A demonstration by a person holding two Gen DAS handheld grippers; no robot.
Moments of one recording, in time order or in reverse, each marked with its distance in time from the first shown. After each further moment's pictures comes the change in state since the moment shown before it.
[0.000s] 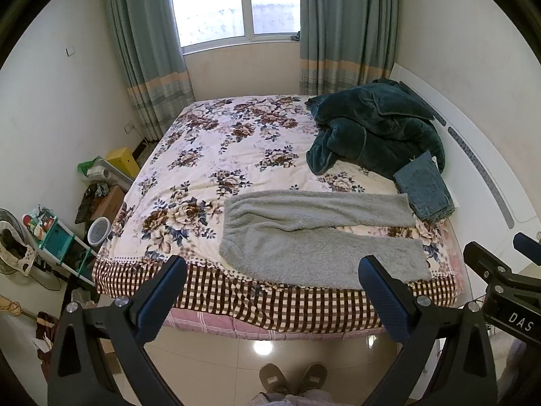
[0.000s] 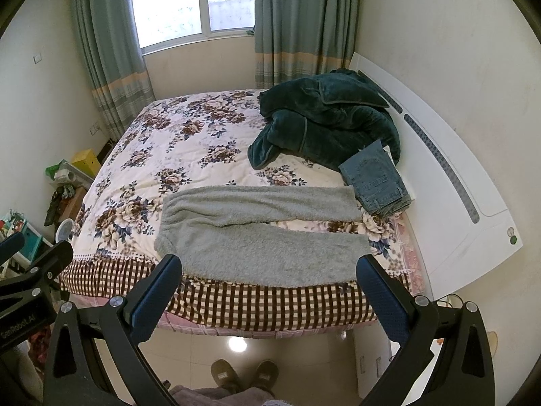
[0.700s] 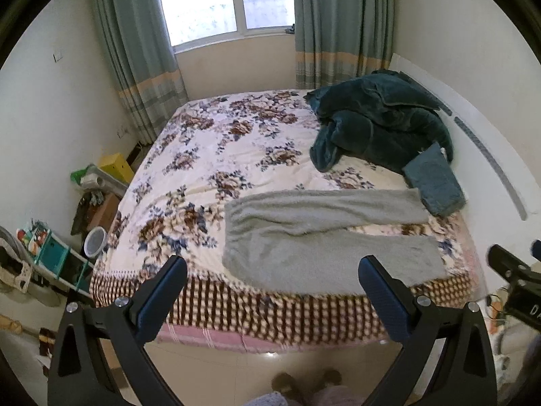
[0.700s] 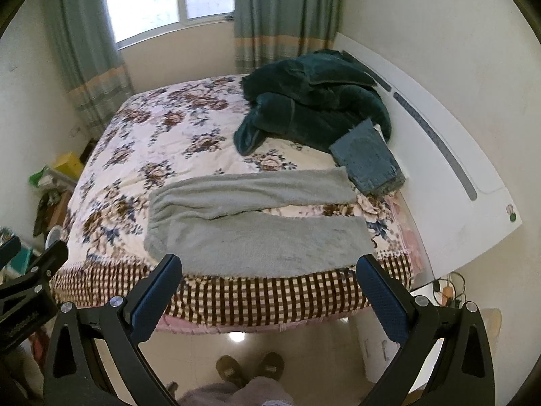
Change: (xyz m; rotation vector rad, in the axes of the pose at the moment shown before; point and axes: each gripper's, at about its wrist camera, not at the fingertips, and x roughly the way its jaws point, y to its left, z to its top) left arm 0.086 0.010 0.003 0.051 -0.011 0.009; right arm 0.066 0.009 0.007 0.096 0.055 -0.108
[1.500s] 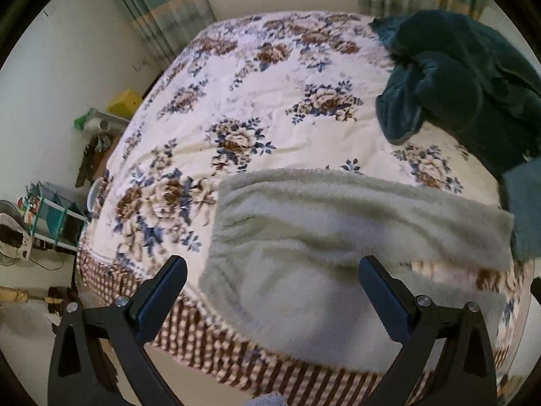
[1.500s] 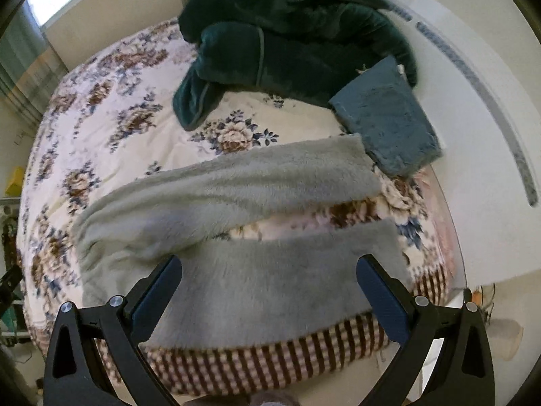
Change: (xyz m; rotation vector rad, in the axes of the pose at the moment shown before) left arm 0.383 -0.019 0.106 -0.159 0.356 0.186; right arm 0.512 -0.034 0.196 0.089 0.301 -0.045
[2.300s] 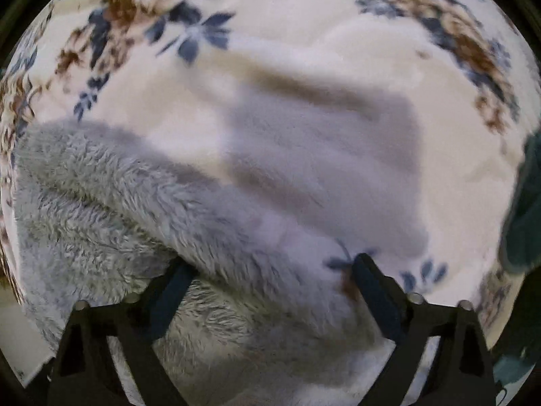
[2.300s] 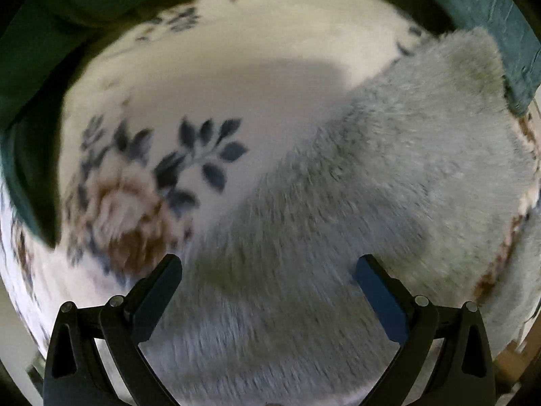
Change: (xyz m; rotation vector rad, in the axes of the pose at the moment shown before) left arm 0.387 -0.043 0.112 -0.516 0.547 -0.126; right arm 0.478 -0.036 0.147 0.574 0.343 0.041
